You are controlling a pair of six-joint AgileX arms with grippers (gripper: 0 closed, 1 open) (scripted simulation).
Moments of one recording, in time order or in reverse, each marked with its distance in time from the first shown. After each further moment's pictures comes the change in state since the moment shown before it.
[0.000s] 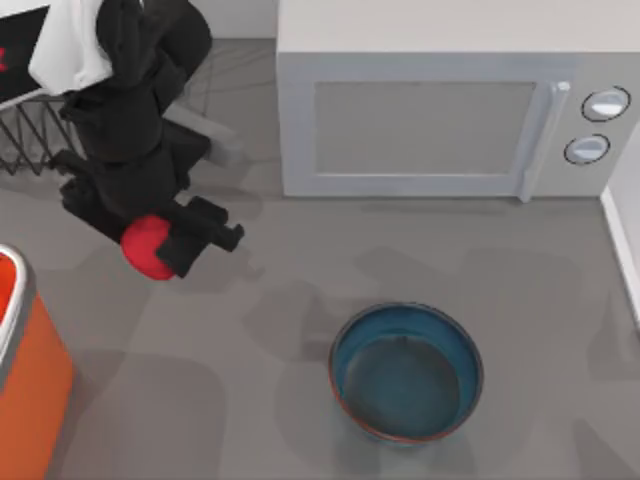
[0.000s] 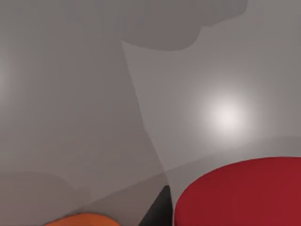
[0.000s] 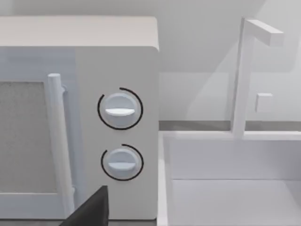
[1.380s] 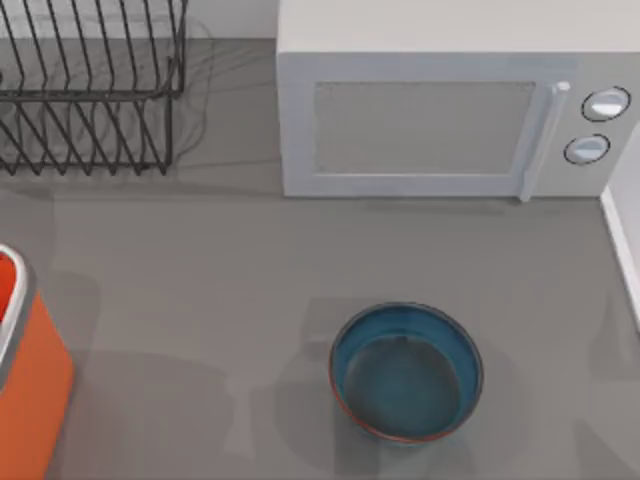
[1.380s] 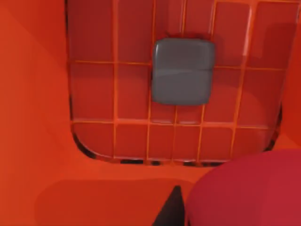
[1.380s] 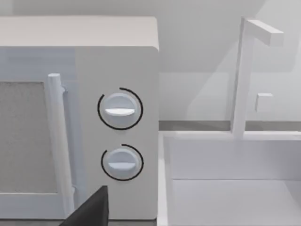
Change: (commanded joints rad) left arm 0.576 -0.489 -0.267 -0.232 -0.017 -1.504; right arm 0.000 0.000 0.000 0.000 0.000 0.000
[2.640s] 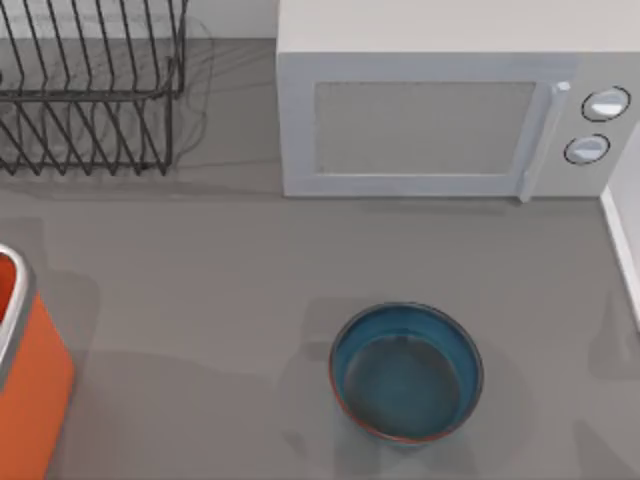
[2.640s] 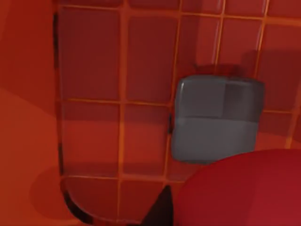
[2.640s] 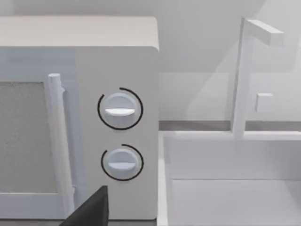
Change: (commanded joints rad) left arm 0.014 0.013 -0.265 0.282 0.000 -0.003; right arm 0.000 0.000 0.000 0.000 0.000 0.000
